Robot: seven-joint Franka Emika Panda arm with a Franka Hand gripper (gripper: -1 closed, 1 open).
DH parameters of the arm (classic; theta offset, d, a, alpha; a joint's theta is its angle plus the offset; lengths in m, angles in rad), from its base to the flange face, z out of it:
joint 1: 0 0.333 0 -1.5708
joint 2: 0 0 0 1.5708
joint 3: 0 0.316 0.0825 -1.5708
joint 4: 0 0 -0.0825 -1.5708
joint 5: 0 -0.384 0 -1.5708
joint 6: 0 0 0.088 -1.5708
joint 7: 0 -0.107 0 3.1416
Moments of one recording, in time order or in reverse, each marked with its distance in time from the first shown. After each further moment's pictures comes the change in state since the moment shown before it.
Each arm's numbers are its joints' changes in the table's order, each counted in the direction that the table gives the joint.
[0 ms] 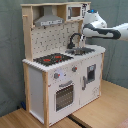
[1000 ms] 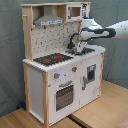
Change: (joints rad) arm -0.125 0.187 0.163 0.011 -0.003 0.000 -0.091
